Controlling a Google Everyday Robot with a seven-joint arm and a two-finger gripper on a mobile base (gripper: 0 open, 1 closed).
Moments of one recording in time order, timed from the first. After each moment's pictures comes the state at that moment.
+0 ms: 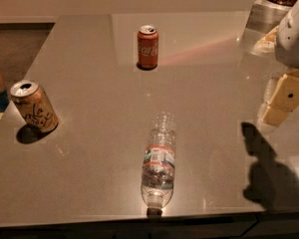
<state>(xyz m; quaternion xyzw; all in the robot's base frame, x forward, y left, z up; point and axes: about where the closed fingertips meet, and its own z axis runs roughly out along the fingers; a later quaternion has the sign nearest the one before) 0.438 -0.216 0.977 -0.60 0.78 -0.04 0.16</state>
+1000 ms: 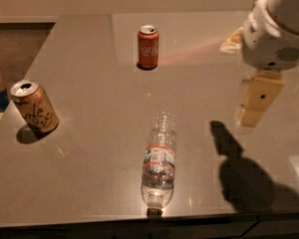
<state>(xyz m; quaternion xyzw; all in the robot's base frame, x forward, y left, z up) 0.441 -0.169 0.974 -0.67 0.73 -0.03 0.15</state>
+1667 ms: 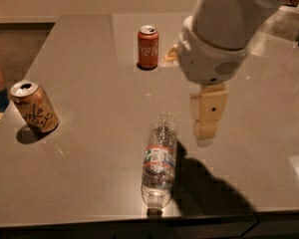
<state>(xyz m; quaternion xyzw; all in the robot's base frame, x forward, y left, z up) 0.428 -0.080 0.956 -0.79 0.60 -0.02 0.13</state>
